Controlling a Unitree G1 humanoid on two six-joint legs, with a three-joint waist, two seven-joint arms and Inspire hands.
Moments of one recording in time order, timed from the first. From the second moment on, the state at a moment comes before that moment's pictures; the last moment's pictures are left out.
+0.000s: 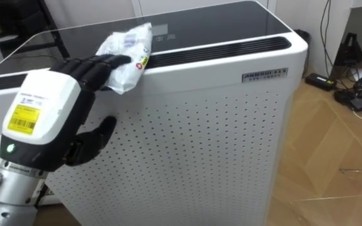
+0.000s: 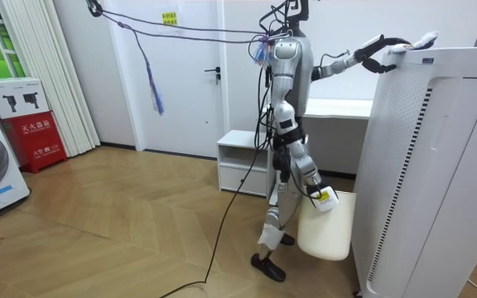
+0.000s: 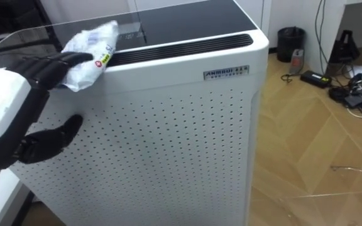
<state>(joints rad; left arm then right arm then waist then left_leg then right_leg) 0.04 0.54 0.08 -0.37 0.80 -0.21 0.21 0.06 -0.36 0.15 1.03 -0.01 -0.11 0.26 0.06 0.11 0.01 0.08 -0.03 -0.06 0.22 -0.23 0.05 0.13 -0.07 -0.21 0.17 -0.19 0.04</state>
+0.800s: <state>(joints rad) 0.01 0.54 0.09 -0.42 0.67 -0.22 0.28 0.07 -0.35 0.16 1.02 0.00 -0.11 0.26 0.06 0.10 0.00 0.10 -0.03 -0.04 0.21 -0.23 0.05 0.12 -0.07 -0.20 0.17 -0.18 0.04</state>
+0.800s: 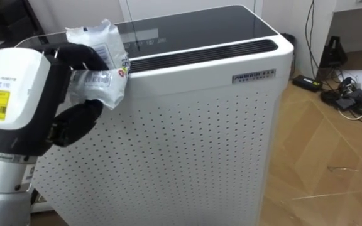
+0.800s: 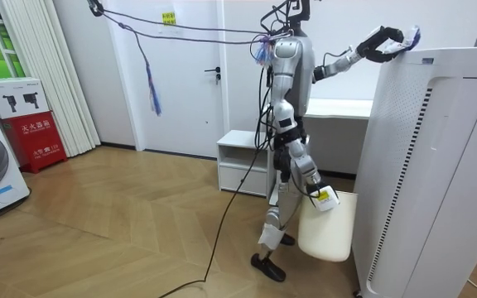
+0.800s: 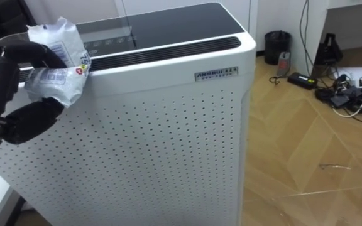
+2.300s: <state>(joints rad) 0.02 0.37 -0.16 -0.21 -0.28 -0.02 -0.45 -0.03 -0.31 0.30 0.99 0.03 0.00 0.23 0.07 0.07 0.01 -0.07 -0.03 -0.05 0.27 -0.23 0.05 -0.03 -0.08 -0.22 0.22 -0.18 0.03</state>
